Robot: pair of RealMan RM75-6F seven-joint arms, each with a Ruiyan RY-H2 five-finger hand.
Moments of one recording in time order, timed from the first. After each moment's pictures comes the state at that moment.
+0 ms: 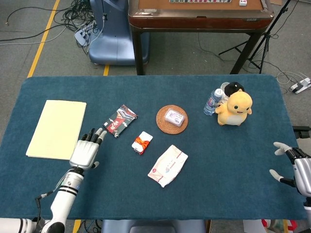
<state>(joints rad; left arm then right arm) -0.68 -1.39 0.00 -1.90 0.91 1.39 0.85 0.02 -1.02 0.07 -1.67 -1.54 1.55 0.08</state>
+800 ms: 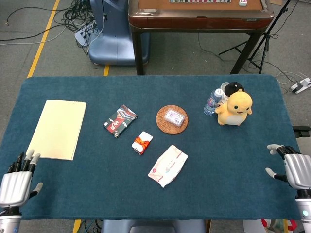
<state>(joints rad) -0.23 -1.15 0.21 -1.87 1.28 1.72 0.58 0.08 -1.05 0.08 -1.65 -1.44 1.42 -0.03</state>
